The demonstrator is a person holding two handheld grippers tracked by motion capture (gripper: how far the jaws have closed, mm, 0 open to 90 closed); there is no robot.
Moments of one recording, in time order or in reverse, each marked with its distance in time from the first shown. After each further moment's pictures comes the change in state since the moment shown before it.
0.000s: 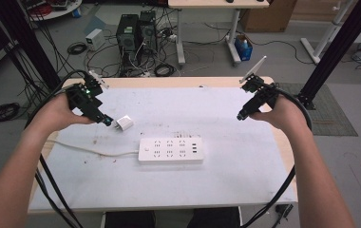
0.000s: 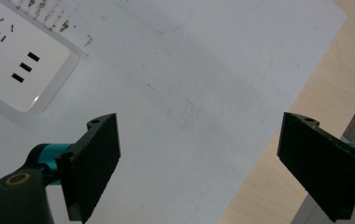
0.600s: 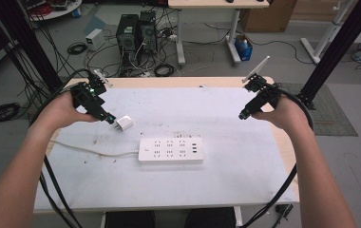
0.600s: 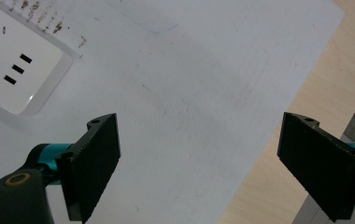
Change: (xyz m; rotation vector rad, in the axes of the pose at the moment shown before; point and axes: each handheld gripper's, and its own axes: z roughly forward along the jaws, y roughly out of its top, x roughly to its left) left arm 0.009 0.010 0.016 0.015 0.013 -0.014; right arm -0.008 -0.003 0.004 -0.012 0.005 0.015
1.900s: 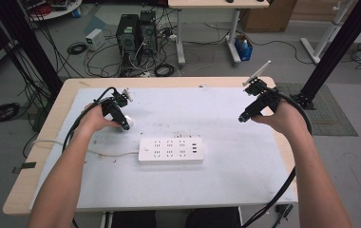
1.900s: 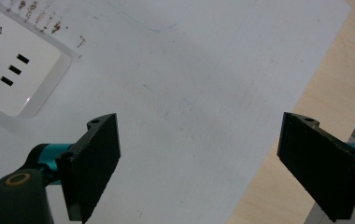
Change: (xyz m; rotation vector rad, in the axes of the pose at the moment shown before) left arm 0.047 0.007 0.147 0.207 0.039 -0.115; right arm 0.001 -0.008 0.008 -0.017 0.006 0.016
